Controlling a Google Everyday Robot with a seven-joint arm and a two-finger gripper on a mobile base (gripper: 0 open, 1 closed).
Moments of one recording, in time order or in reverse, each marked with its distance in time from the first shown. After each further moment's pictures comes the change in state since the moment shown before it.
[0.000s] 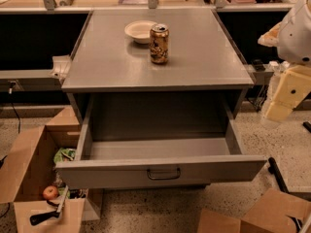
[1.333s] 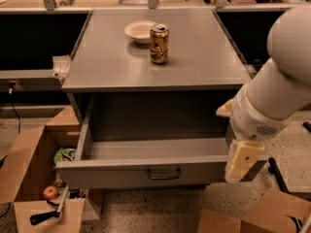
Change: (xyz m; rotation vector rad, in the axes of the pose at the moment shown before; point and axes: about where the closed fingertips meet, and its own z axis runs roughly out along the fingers) arm -0.006 0.081 0.122 -0.185 -0.017 -0.124
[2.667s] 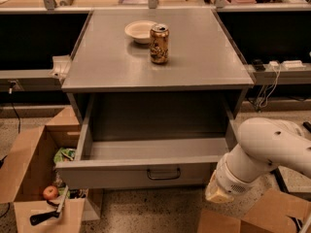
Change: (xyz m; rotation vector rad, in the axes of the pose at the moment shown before) arm 0.055 0.053 0.205 -0.195 -0.067 0.143
